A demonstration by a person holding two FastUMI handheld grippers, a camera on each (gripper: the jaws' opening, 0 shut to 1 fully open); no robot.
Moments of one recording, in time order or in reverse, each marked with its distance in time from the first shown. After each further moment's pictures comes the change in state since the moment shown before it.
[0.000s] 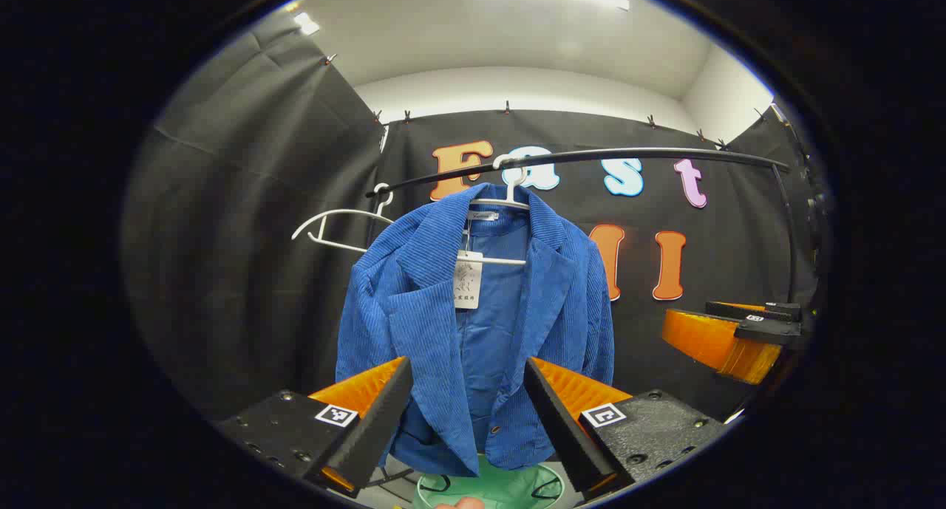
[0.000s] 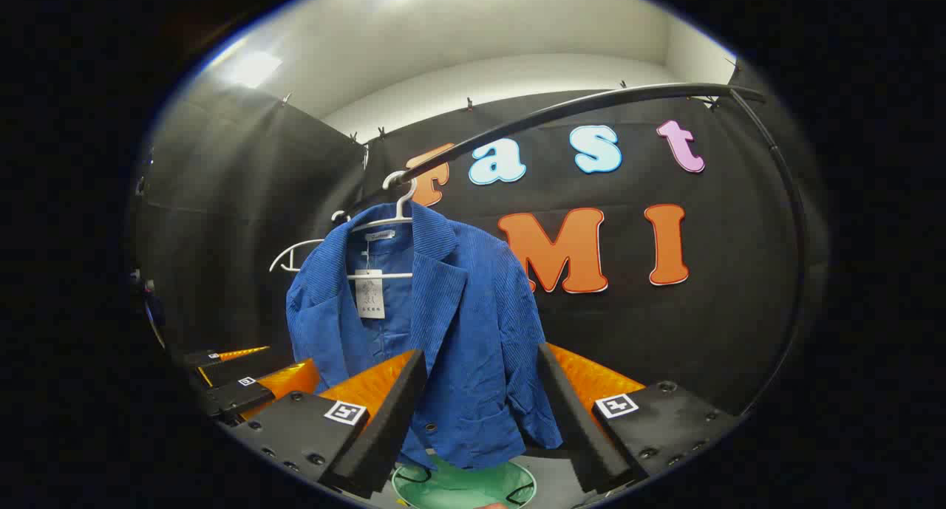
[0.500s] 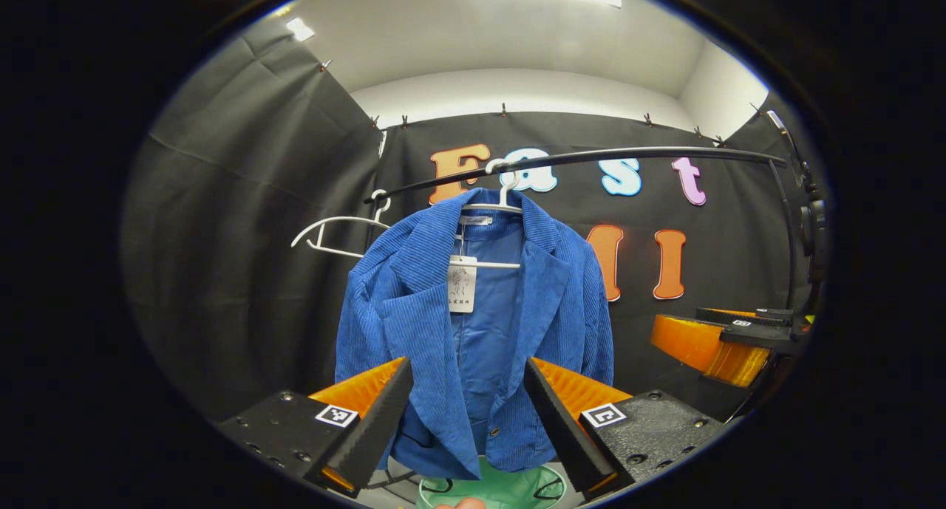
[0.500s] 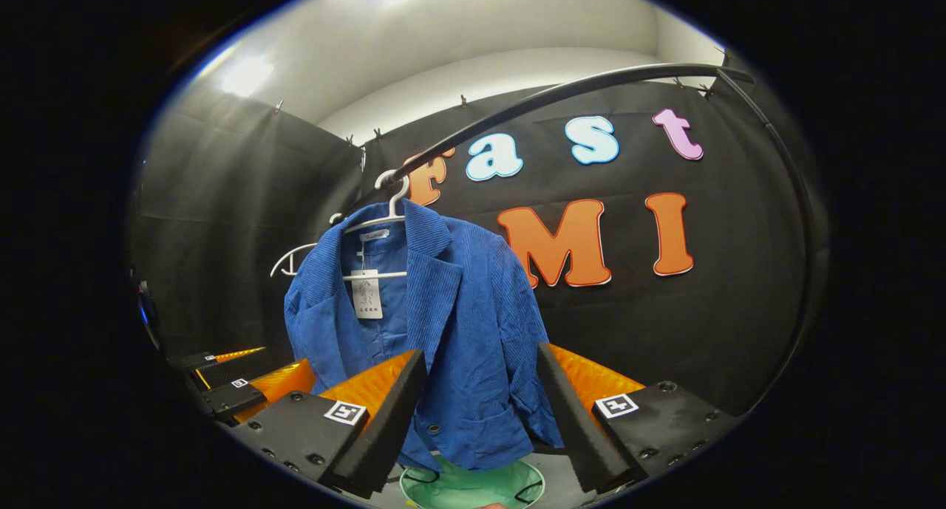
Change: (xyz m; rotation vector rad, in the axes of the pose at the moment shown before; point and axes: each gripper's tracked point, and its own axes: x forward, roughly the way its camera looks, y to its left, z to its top) left arm 0.001 -0.006 0.005 0.009 -0.010 0.016; right arm 0.009 -0.007 -0.011 0.042 0.020 0.018
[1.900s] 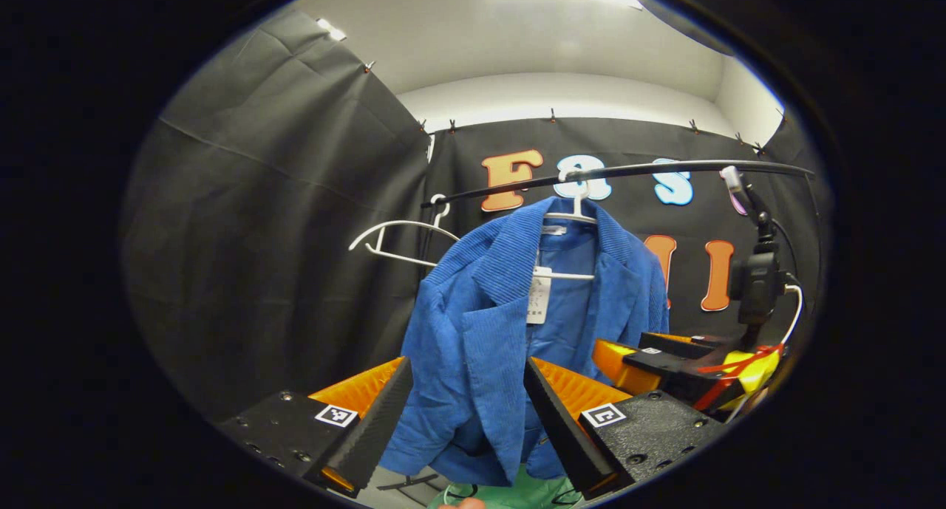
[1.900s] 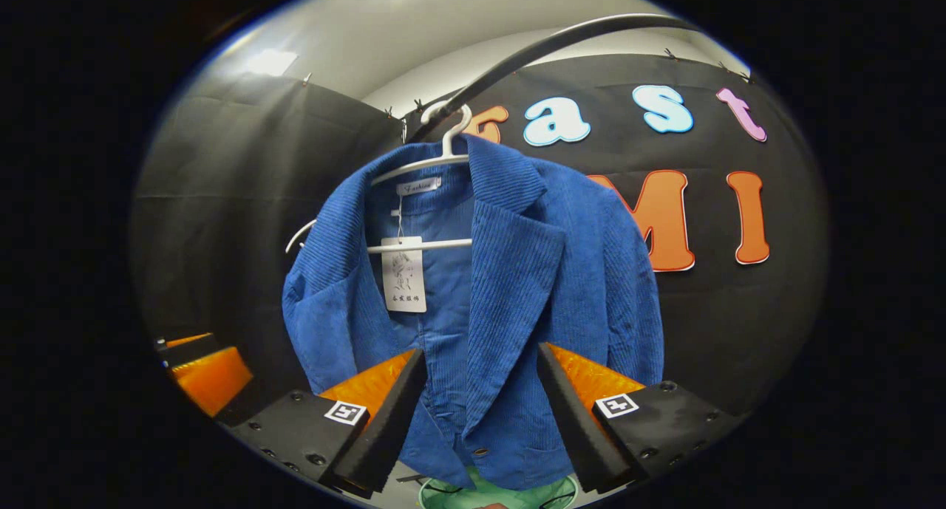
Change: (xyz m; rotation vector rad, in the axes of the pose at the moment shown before) left arm 0.004 0.084 0.006 -0.024 -0.019 0.197; right arm 0.155 0.084 -0.059 -0.048 0.099 0.114
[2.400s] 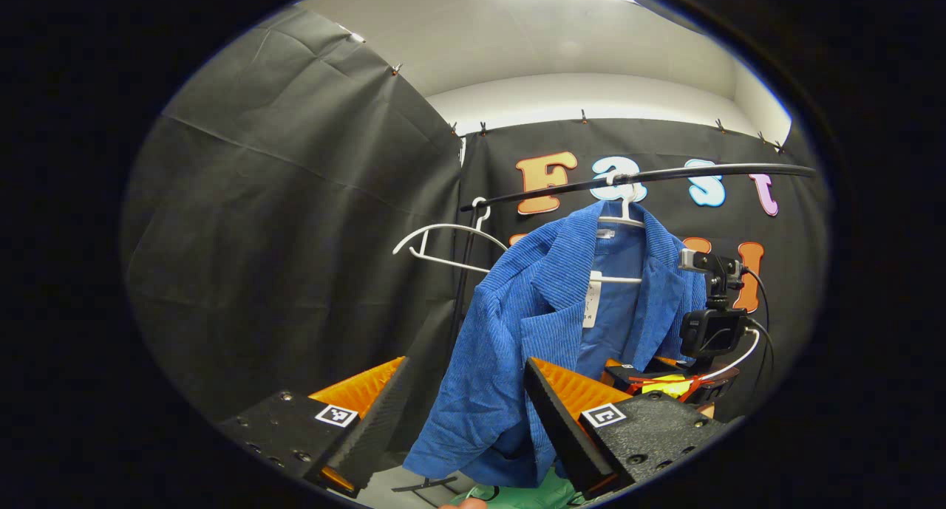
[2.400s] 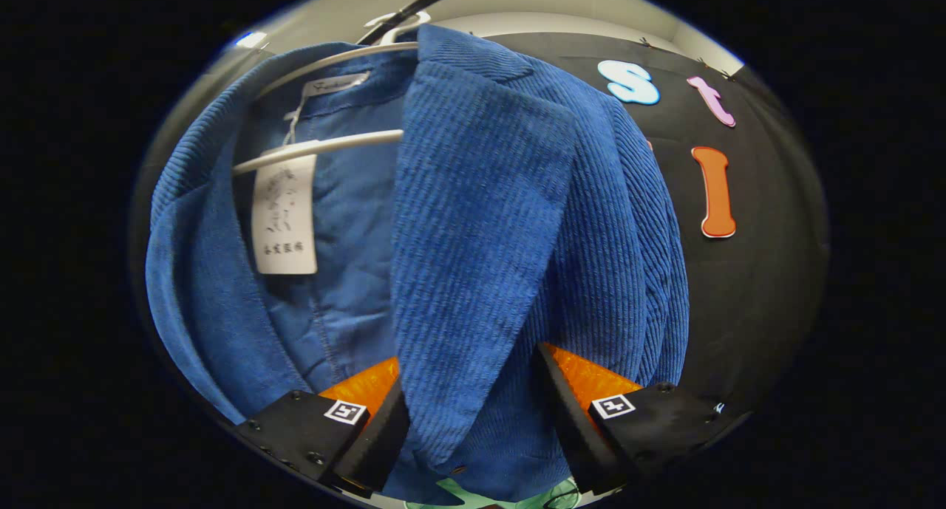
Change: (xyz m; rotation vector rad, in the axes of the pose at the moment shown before) left arm 0.003 0.042 -0.001 0.001 -0.003 0.098; right arm 0.083 -0.037 -0.048 0.051 0.047 -0.200
